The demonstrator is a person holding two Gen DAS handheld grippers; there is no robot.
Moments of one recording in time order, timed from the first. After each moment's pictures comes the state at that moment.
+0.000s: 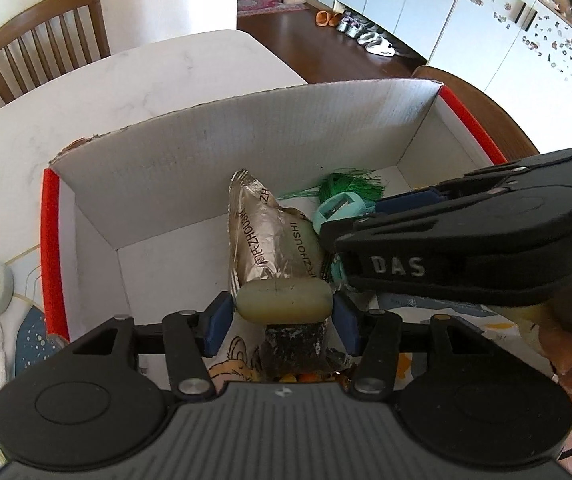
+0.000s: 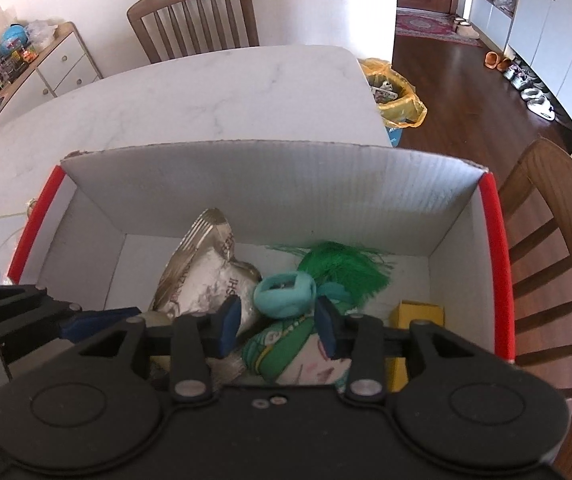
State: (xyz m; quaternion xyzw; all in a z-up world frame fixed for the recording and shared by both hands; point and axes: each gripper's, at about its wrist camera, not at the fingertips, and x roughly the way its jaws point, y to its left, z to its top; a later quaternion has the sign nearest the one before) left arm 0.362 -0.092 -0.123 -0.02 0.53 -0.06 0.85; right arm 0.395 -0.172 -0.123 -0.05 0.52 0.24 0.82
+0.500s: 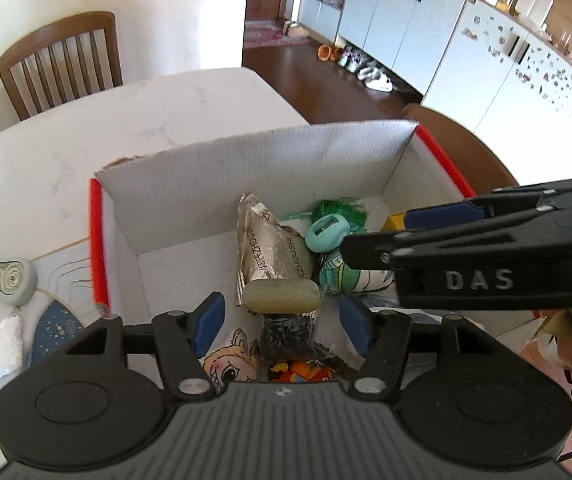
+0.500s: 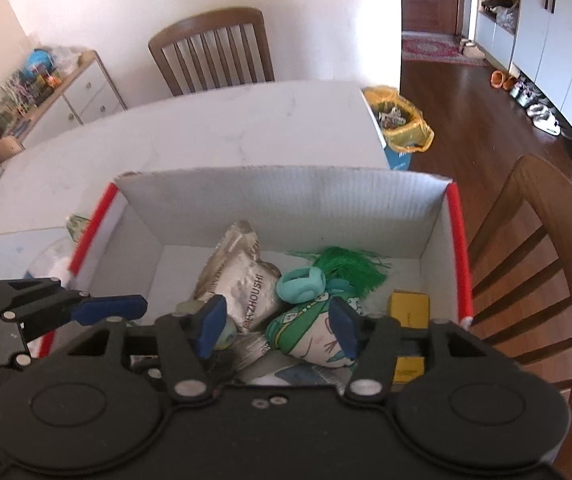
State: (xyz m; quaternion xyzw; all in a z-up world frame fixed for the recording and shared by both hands) left arm 0.327 -0.084 -0.084 -0.04 0.48 -0.06 0.88; right arm 0.358 -0.196 -0.078 -0.03 0.48 0.26 0.84
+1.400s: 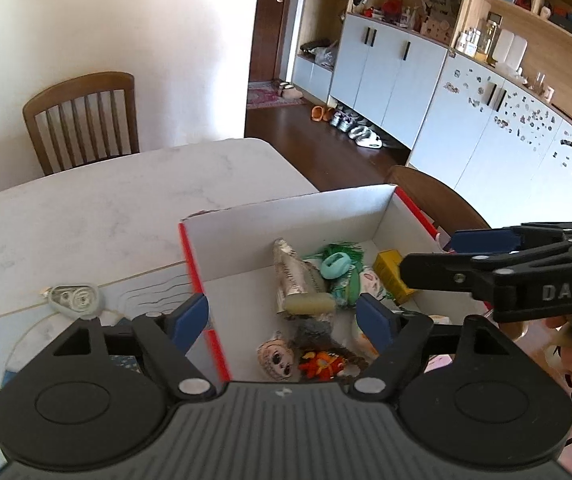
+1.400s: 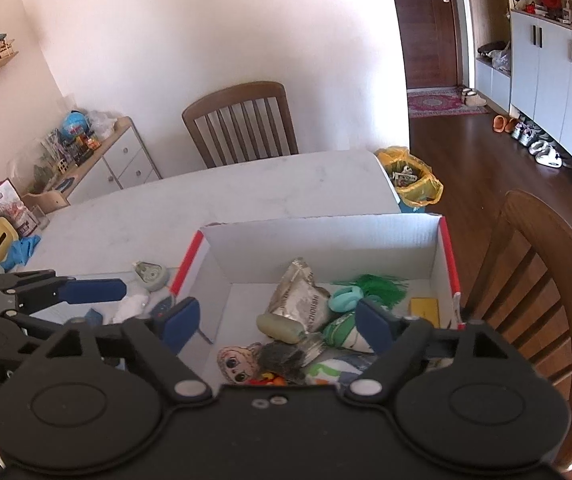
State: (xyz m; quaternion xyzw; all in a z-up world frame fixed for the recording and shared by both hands) left arm 0.257 -0.032 -0.019 -0.04 0.39 -0.07 0.92; right arm 0.281 -0.204 -0.020 0.03 0.39 0.28 0.88
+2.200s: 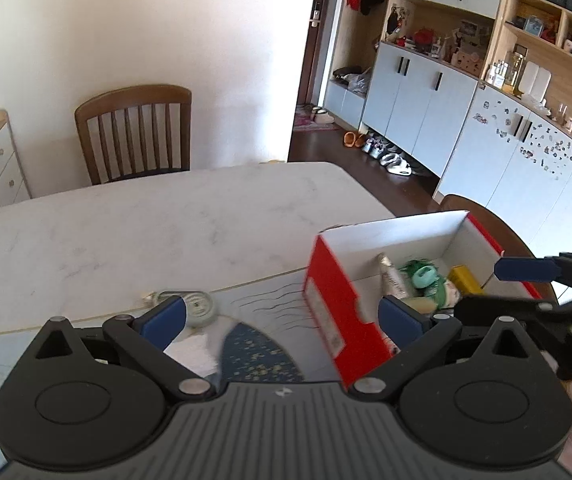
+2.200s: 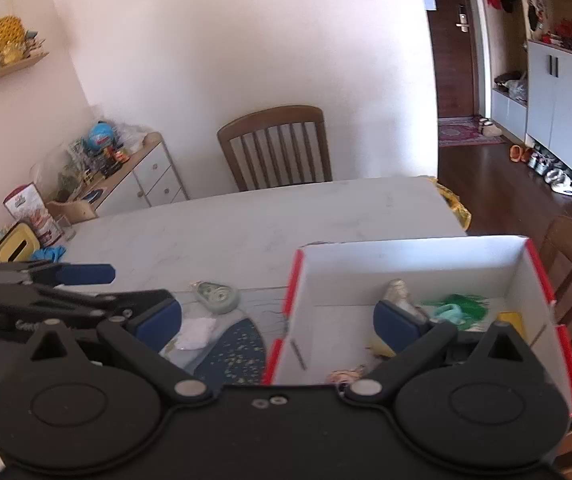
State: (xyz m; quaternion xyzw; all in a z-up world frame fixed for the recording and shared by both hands) left arm 0.227 0.097 -0.010 -0.05 0.36 -0.04 0.93; right arm 0.233 -0.095 -0.008 0.03 0.35 0.29 0.89
